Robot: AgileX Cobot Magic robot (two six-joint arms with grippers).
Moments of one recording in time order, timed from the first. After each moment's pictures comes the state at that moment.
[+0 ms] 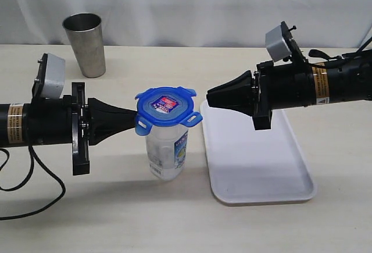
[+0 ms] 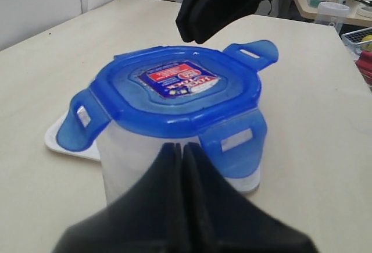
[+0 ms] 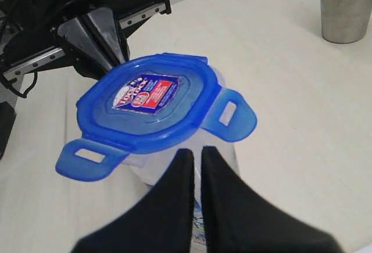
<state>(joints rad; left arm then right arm) -0.10 1.81 -0.61 1.33 -1.21 -0.52 0.08 1.79 -0.94 -1.64 -1.10 1.11</state>
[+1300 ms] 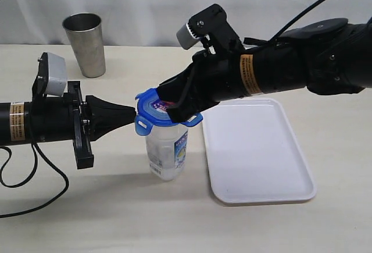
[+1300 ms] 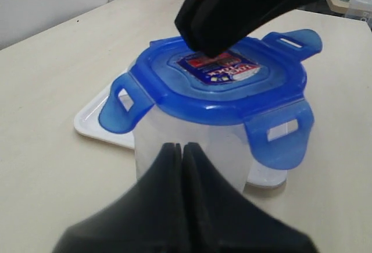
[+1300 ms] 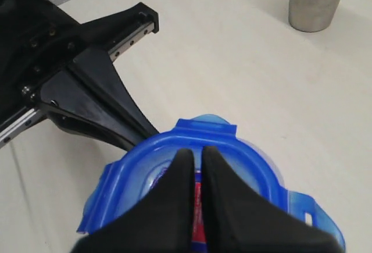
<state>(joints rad) -0.10 1.81 -0.61 1.28 -1.15 -0.52 0.48 1.66 -1.03 -1.74 -0.53 1.56</state>
